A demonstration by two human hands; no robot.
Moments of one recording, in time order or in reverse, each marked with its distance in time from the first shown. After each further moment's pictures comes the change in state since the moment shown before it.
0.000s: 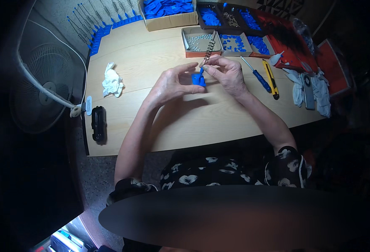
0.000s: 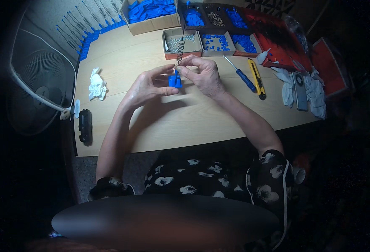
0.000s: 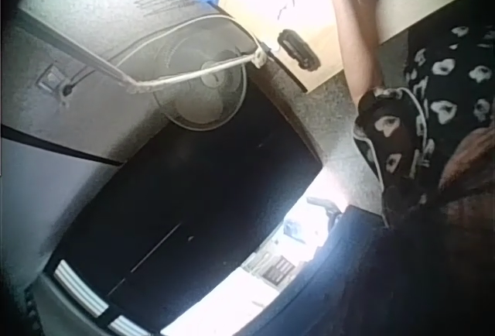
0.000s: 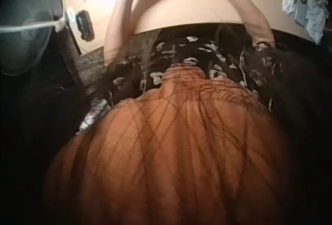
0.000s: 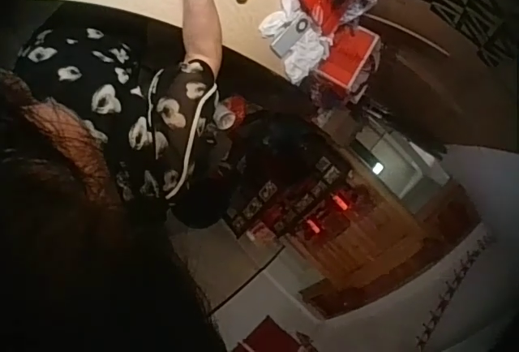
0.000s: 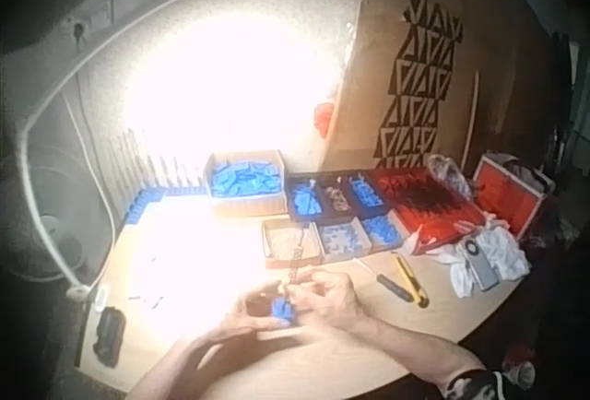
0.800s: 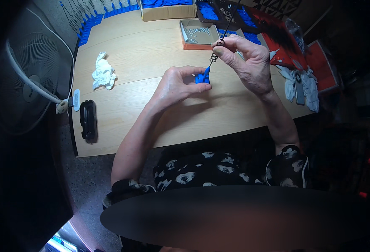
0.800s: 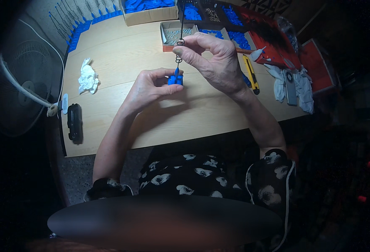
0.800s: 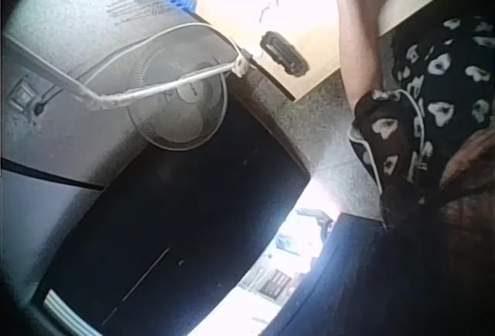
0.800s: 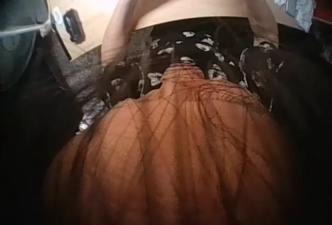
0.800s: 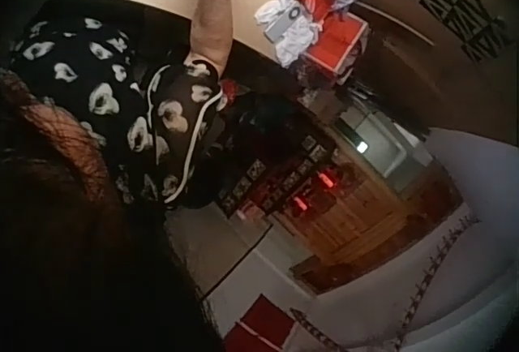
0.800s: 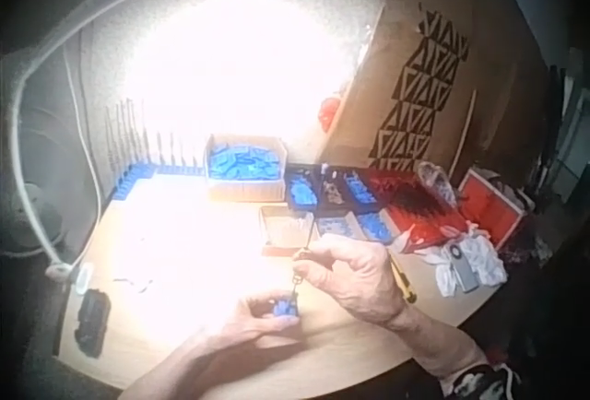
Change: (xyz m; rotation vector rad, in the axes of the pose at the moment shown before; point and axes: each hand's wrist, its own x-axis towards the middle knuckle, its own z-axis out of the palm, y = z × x) left_hand -0.062 -0.056 -0.029 -0.296 -0.025 -0.002; right_hand 0.012 -0.079 0.087 -0.343 -0.077 -0.313
